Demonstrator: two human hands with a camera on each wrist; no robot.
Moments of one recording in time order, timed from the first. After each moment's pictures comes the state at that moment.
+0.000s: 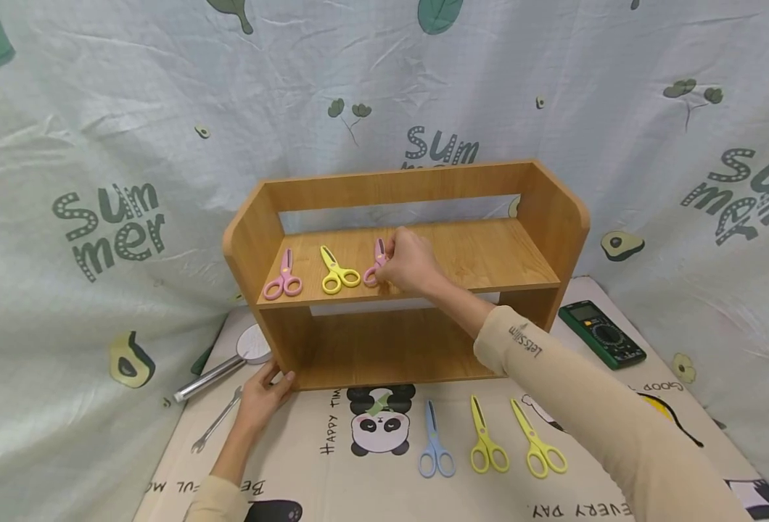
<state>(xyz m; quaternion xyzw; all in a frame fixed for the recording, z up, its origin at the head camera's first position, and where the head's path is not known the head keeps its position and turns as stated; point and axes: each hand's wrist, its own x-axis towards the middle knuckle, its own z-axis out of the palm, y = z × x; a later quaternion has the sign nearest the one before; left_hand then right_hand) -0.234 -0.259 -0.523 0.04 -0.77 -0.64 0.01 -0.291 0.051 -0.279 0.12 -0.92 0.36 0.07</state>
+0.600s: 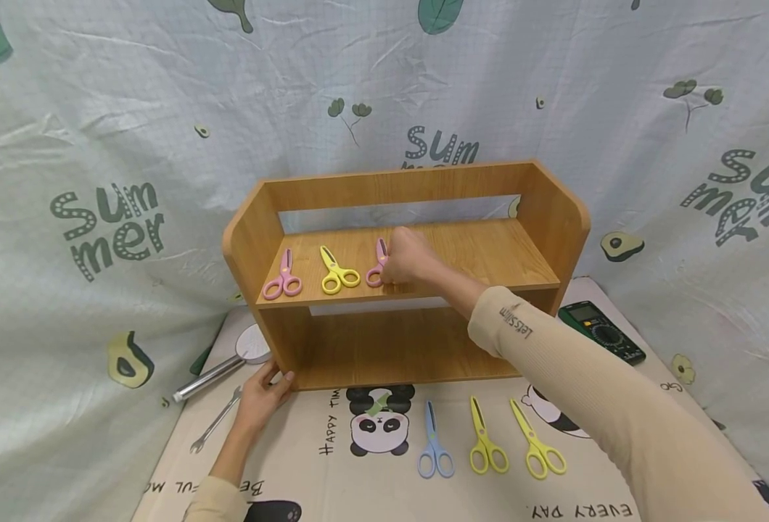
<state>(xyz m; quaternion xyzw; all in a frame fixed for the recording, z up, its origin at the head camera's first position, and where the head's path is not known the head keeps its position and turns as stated) -0.234 -0.259 -0.520 0.04 -0.77 -0.64 0.00 -0.302 0.049 -0.262 0.12 -0.96 0.25 -0.01</state>
